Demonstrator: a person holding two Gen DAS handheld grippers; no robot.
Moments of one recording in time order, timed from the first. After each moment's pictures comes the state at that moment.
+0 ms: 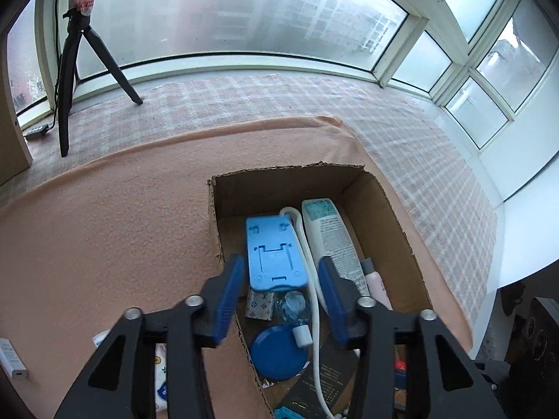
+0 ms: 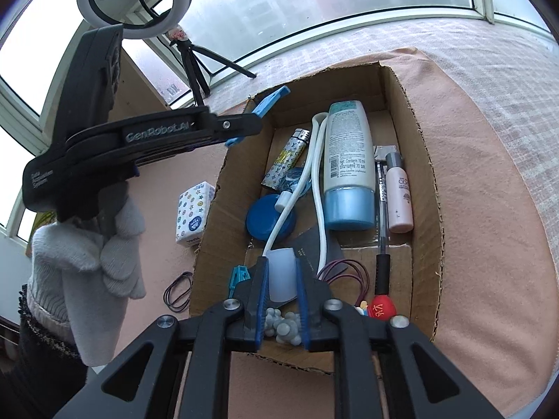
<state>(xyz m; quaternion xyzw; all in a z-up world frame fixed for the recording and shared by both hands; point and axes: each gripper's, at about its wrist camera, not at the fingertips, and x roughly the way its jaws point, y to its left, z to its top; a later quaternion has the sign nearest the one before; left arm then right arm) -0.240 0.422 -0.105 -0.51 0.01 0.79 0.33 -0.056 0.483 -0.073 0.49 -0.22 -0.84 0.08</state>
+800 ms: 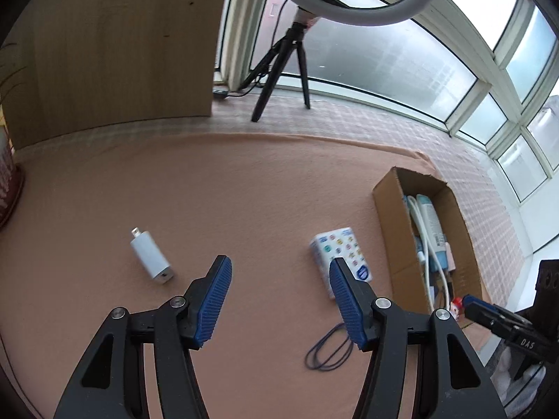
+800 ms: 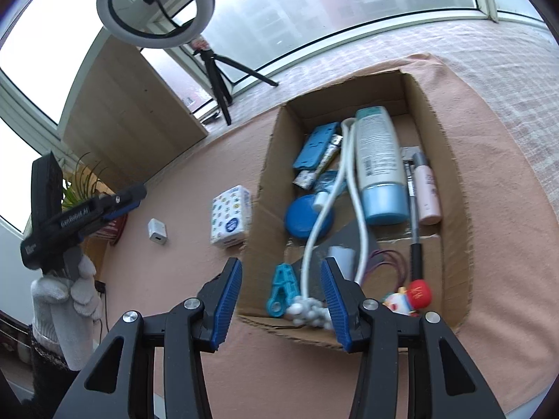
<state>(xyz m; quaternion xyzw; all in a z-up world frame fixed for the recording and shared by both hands) -0.192 0.167 -0.074 -0.49 -0.04 0.85 0.19 -0.042 0.453 -0.052 0.47 -0.24 -0.84 0.10</state>
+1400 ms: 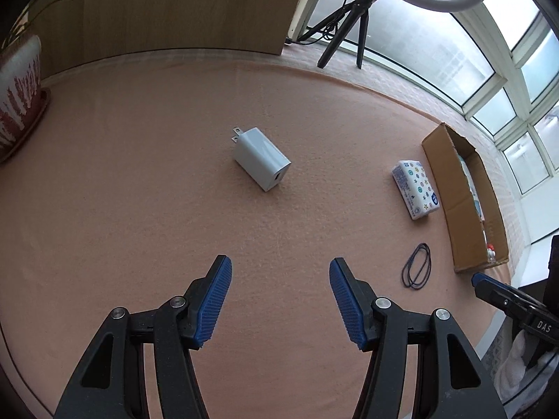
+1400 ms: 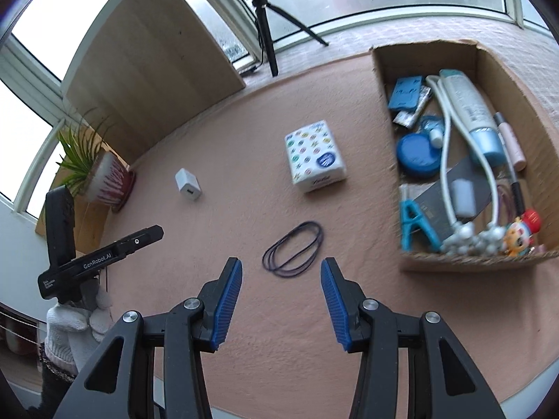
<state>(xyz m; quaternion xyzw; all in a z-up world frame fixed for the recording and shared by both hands) -0.167 0.044 -0.137 -0.54 -0.05 0.82 0.19 -0.026 0.319 -0.066 0.51 -0.21 -0.83 0.10</state>
